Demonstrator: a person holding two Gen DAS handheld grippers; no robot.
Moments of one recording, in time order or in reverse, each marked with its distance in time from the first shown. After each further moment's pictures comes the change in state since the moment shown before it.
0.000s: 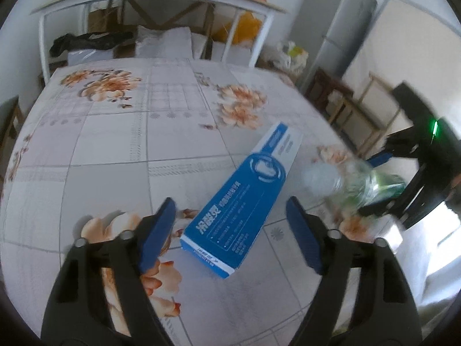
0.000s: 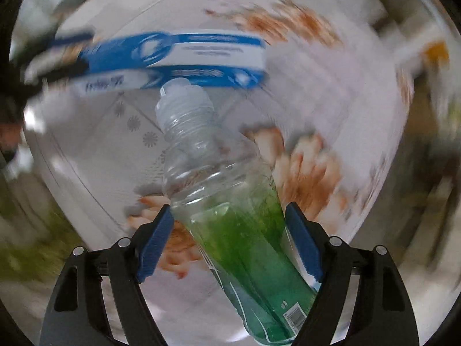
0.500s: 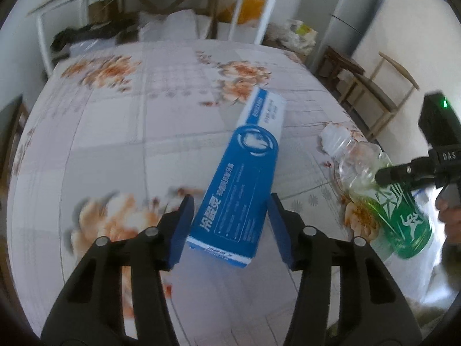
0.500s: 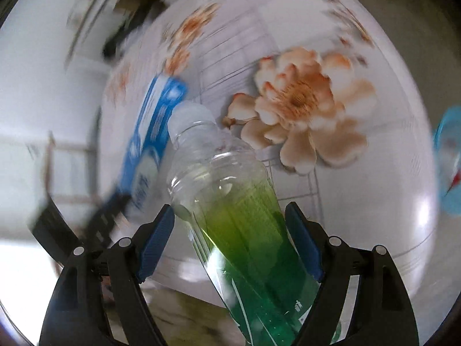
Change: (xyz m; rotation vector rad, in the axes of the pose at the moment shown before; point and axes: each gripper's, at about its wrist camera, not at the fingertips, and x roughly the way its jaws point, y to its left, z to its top) left arm -0.002 -0.009 -0.010 -0.040 0.102 0.062; right arm 0.020 -0.053 -0.087 0.891 -0.258 0.566
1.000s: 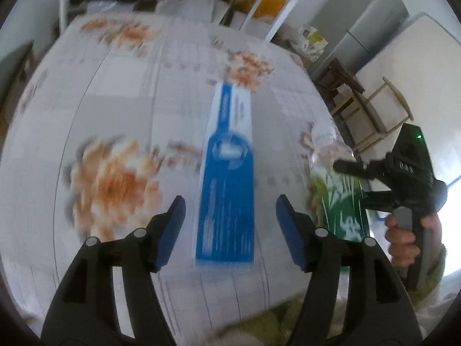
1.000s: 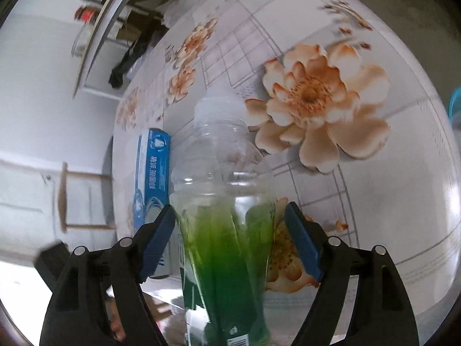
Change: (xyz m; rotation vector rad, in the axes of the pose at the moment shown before) left arm -0.022 0.000 -0.008 -0.129 0.043 -0.082; right arm 0.015 0.010 -0.007 -0.013 -0.096 0.024
